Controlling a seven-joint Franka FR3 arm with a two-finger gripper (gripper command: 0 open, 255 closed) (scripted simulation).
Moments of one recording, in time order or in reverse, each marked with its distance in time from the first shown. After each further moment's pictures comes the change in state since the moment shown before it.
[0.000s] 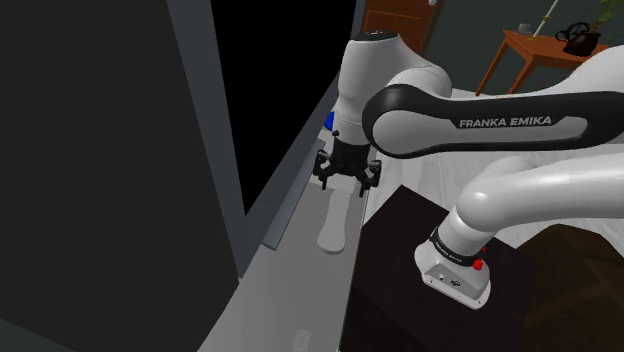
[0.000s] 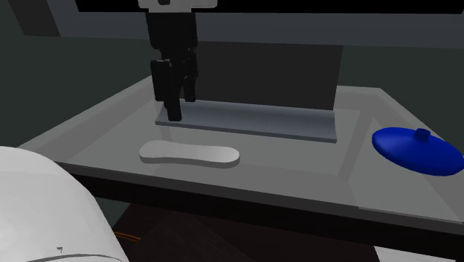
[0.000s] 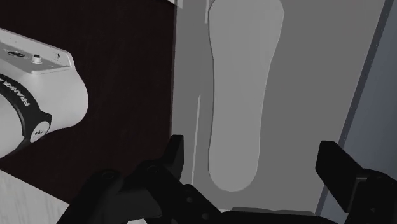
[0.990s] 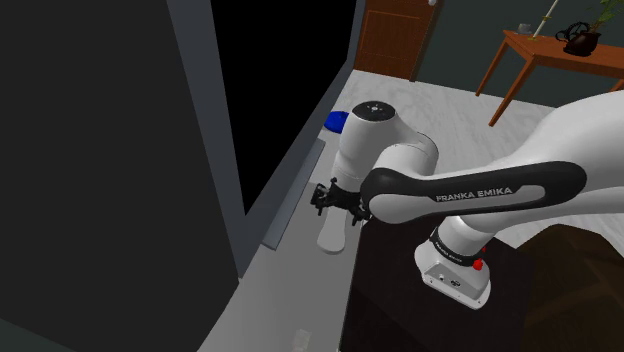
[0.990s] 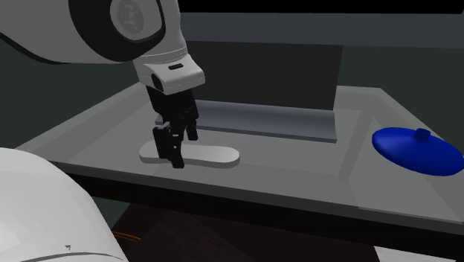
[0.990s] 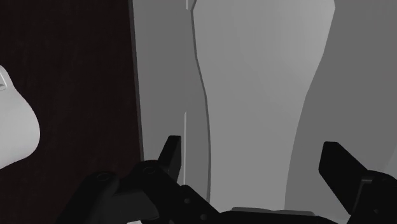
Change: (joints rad) arm 0.019 0.052 0.225 -0.209 0.146 0.366 0.063
